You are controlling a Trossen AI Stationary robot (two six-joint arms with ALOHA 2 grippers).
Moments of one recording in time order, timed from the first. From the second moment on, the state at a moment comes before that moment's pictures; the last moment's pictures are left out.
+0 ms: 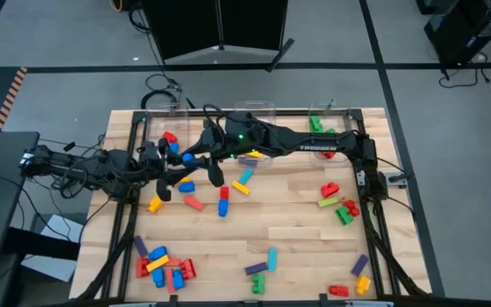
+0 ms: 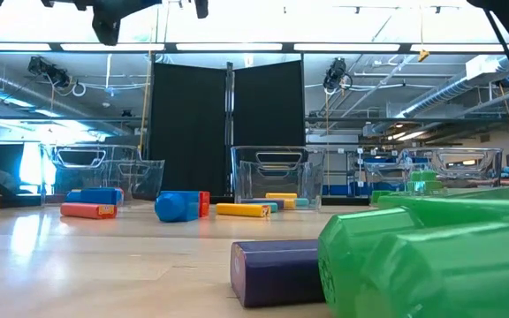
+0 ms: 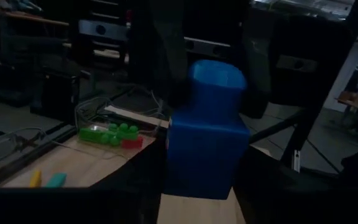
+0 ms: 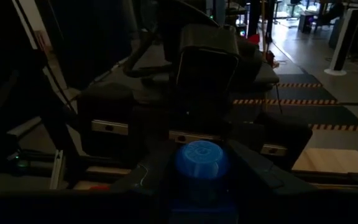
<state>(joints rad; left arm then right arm) -0.17 0.59 0.52 0.14 -0.34 -0.24 -0.08 2.06 2.00 -0.09 -0.28 0.05</state>
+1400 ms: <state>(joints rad) 0.09 0.61 0.69 -0.43 -0.51 -0.42 -0.16 1.84 1.97 -0.93 -0.18 0.19</state>
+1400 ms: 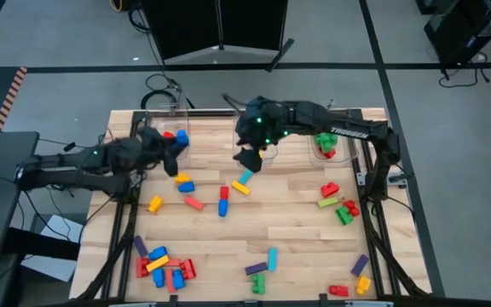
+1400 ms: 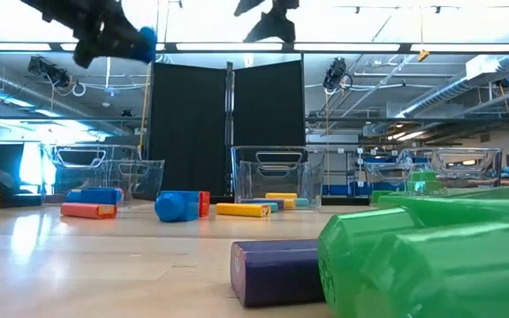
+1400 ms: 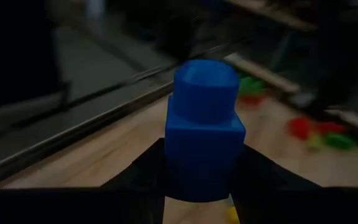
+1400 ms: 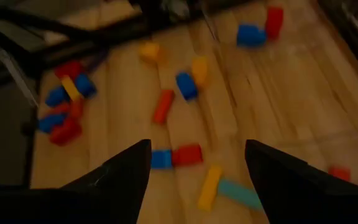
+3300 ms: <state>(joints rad) 0.85 1.35 0.76 -0.72 0.08 -0.43 0.16 1.78 1.49 -0.64 0.07 0.58</state>
